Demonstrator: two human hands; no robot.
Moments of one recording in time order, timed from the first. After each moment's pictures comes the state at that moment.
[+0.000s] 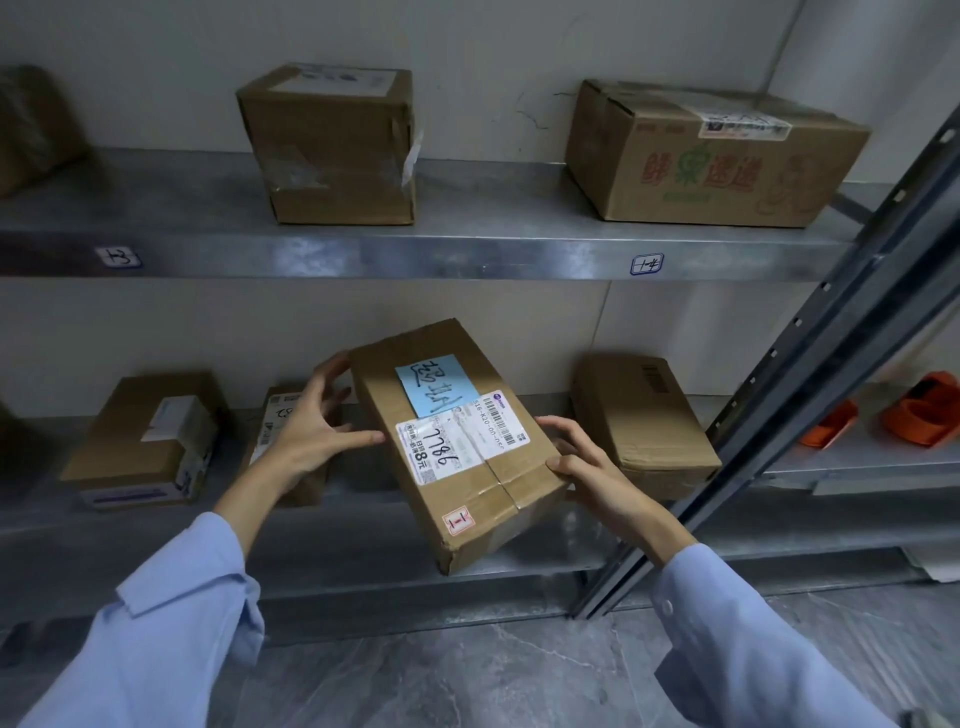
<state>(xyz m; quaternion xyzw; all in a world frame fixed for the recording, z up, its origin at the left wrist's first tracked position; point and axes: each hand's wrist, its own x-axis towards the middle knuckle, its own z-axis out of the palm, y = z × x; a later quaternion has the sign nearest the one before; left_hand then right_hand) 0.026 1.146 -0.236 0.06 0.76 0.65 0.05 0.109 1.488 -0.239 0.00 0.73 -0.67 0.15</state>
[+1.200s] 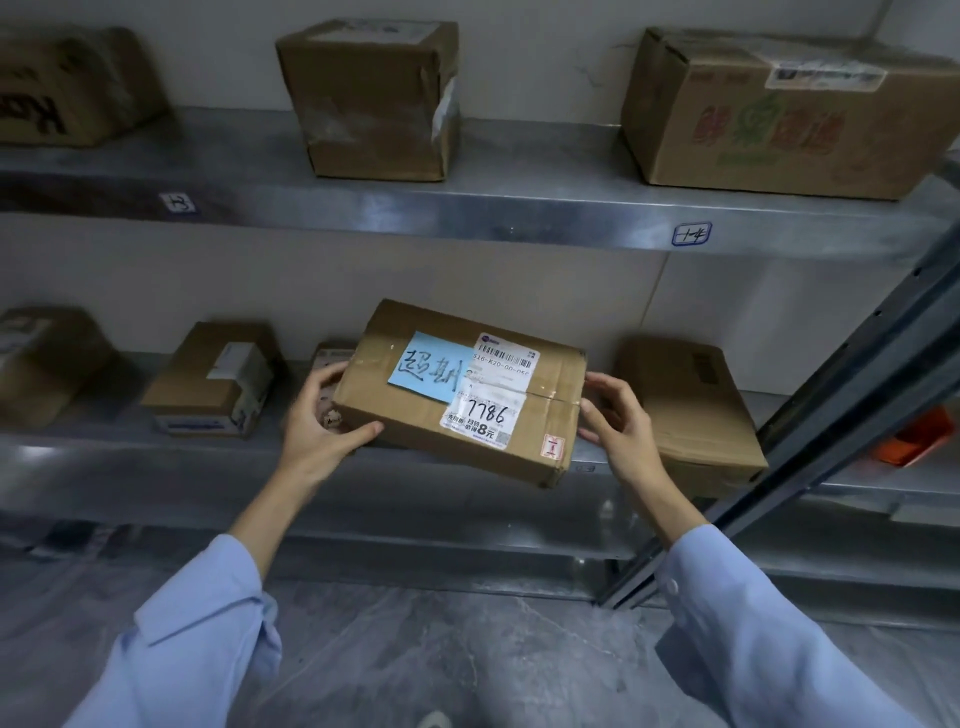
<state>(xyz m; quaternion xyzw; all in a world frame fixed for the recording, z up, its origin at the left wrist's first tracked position) 0.092 1.141 -0.261 -0.02 0.79 0.60 -0.11 0.087 1.493 -0.248 -0.01 0.75 -0.66 -0.03</state>
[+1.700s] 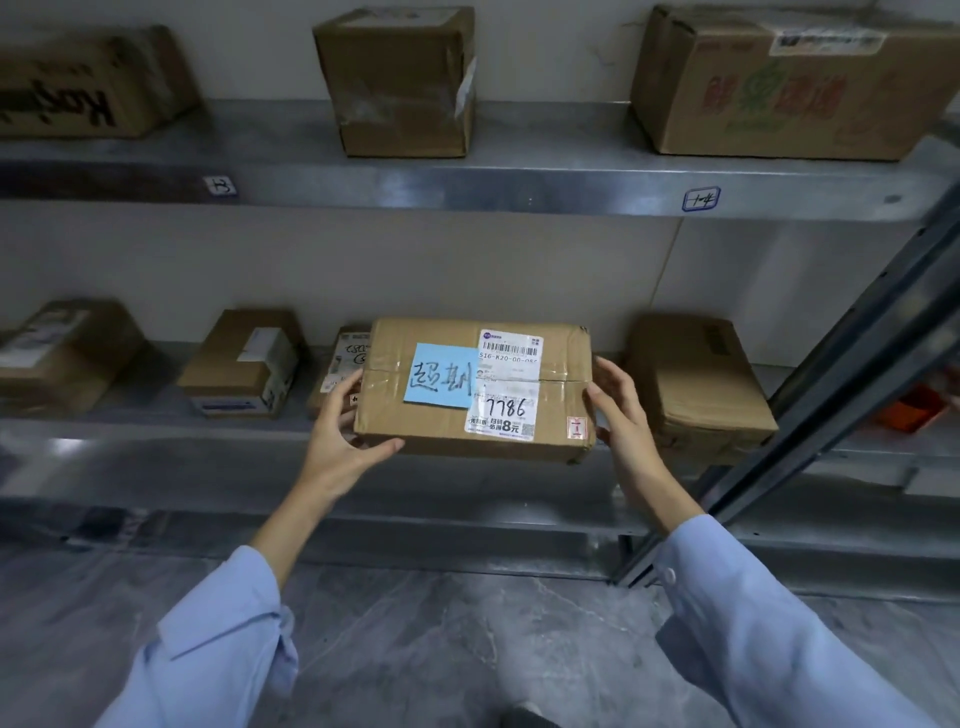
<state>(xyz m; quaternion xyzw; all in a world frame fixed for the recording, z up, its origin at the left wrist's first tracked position) 0.140 1.137 -0.267 -0.03 0.81 0.58 -0.08 0.126 1.462 -0.246 0.04 0.70 -0.71 -0.01</state>
